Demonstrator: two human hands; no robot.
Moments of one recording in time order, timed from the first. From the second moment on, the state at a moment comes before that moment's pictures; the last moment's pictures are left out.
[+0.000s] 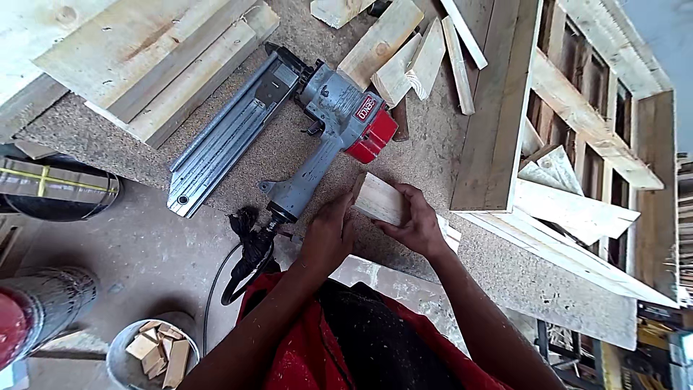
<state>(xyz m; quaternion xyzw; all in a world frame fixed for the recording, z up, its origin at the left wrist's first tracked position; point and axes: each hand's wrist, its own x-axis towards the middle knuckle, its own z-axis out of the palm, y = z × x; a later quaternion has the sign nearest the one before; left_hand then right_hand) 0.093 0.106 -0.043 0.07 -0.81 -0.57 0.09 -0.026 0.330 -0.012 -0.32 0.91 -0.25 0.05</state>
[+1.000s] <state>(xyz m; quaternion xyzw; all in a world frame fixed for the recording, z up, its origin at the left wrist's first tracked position) -0.003 0.115 0.022 -0.21 -0.96 -0.13 -0.08 0.004 0.491 0.004 -0.26 0.92 -0.28 0.07</state>
